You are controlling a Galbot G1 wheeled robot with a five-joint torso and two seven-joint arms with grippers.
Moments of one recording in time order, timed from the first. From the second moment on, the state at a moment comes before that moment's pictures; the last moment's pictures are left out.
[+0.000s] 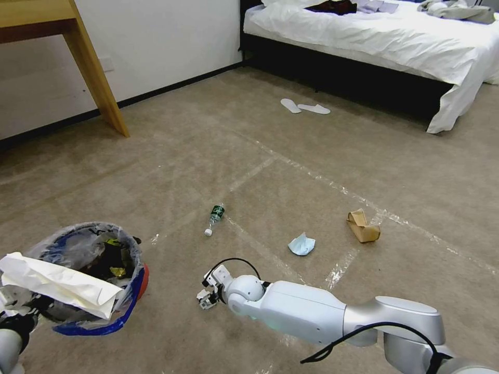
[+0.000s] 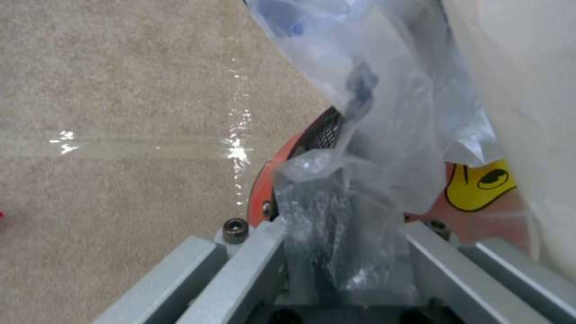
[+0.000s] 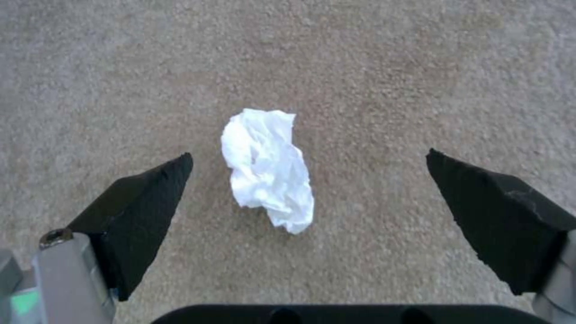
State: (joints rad) left arm 1.66 -1.36 -1.23 -2.24 -1.10 0.71 -0.39; right arm -0.38 1.38 -0.97 1.17 0.99 -0.50 0.29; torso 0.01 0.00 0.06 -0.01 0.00
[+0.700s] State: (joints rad) left arm 1.65 -1.36 -1.23 -2.24 -1.10 0.70 -0.39; right arm -0.40 1.42 -0.99 1.07 0.96 -0.45 0.25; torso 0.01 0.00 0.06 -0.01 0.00
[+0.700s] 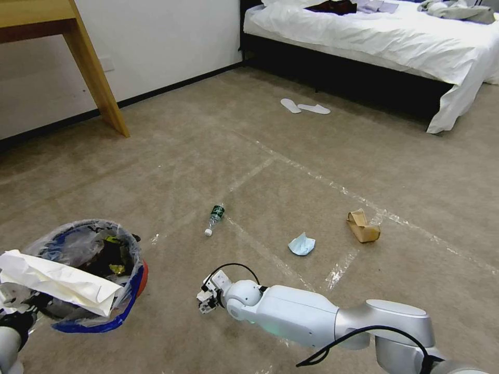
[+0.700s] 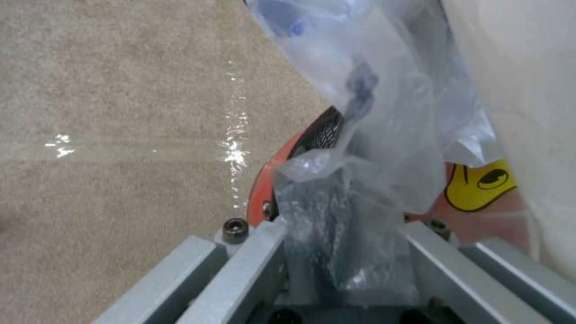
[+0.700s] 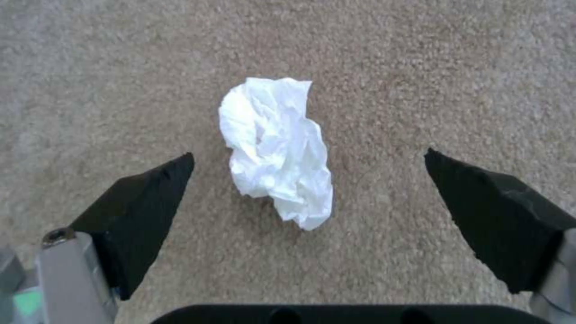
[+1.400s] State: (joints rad) left arm 1.66 -1.37 -1.23 -2.26 -1.10 0.70 -0.38; right arm -0.40 1.46 -1.00 1.01 0.92 -0.41 0.22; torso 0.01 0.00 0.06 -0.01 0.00
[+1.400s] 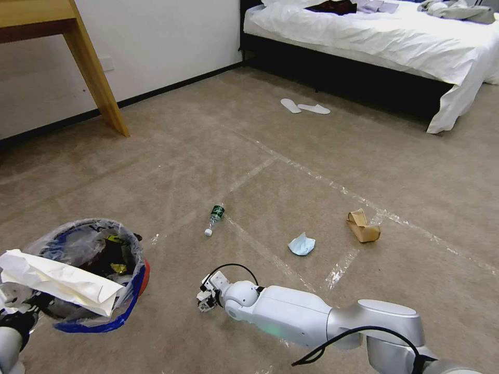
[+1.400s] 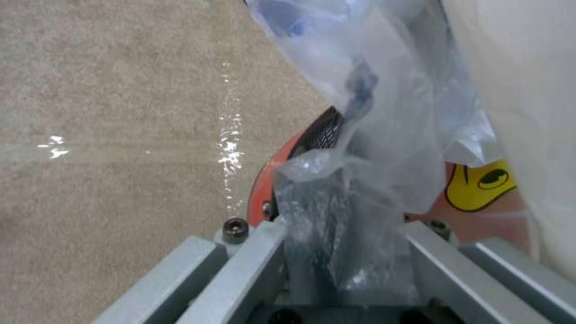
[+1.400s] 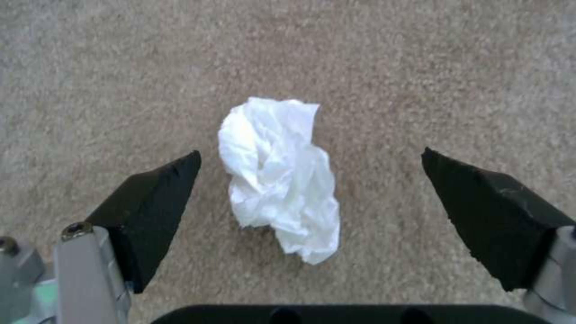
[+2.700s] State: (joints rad) left arm 1.65 -1.37 -1.23 -2.26 -1.10 0.69 -0.37; right arm -0.43 1.47 -1.00 0.98 0.90 -0.39 0.21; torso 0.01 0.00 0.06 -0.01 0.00
